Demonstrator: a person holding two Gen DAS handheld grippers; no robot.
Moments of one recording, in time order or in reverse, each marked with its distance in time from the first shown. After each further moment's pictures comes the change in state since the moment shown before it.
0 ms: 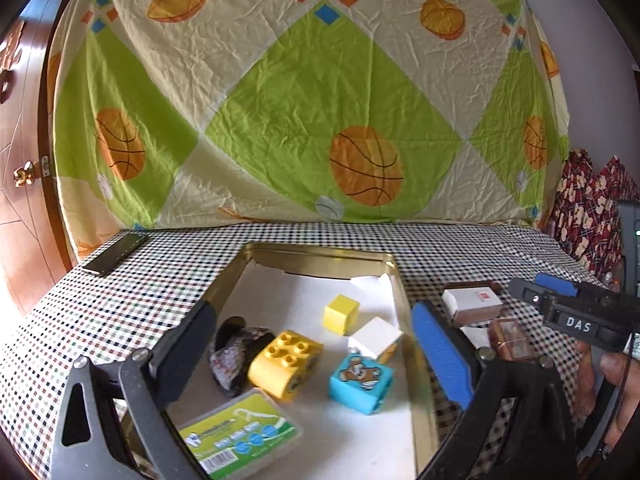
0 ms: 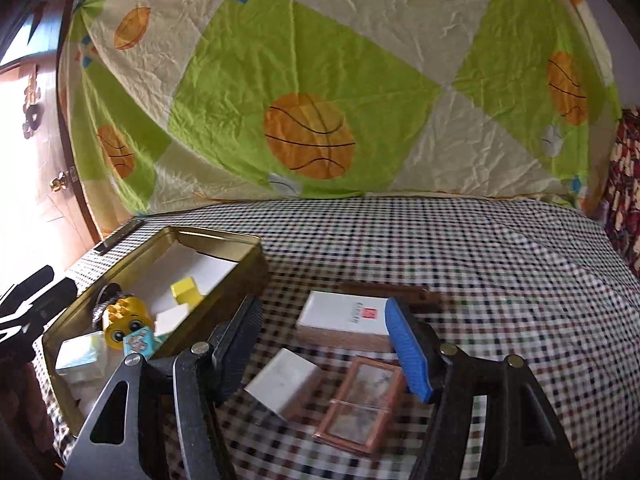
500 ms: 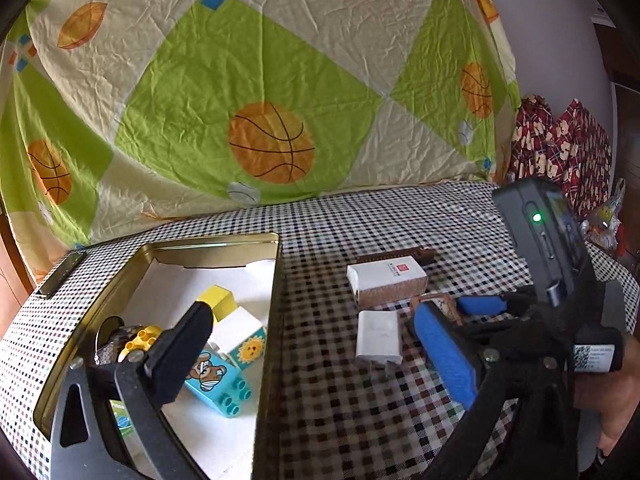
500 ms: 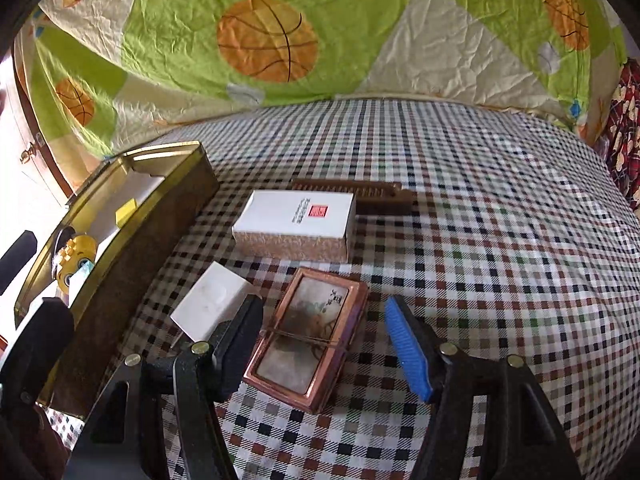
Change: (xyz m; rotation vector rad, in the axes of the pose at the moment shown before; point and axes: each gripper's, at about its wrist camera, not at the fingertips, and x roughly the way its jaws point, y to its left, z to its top) left arm 0.026 -0.101 -0.012 0.140 0.074 -0.088; right arm 0.050 -0.014 -0.022 -0.003 0.333 0.005
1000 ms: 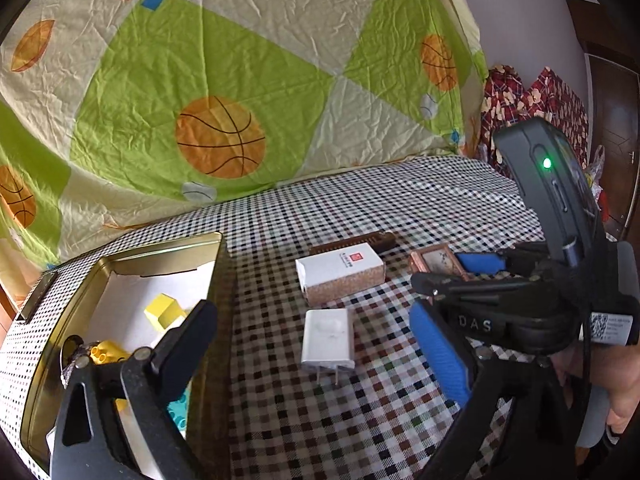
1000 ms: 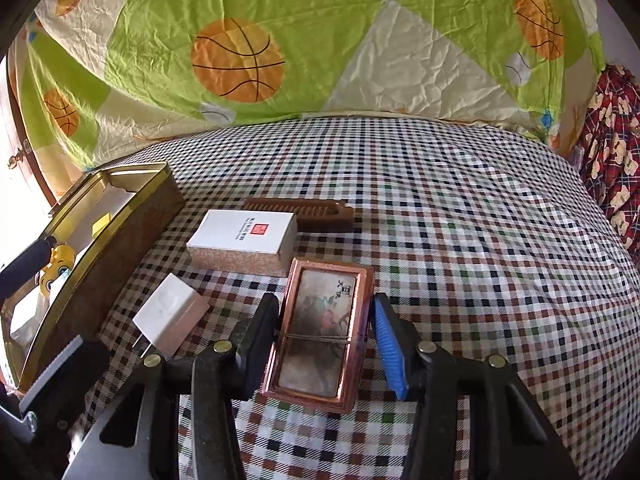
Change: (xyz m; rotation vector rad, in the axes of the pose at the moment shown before) left arm 0.020 -0.039 0.000 0.111 0.058 -0.086; right arm -0.027 -0.039 0.000 0.030 -0.106 -0.096
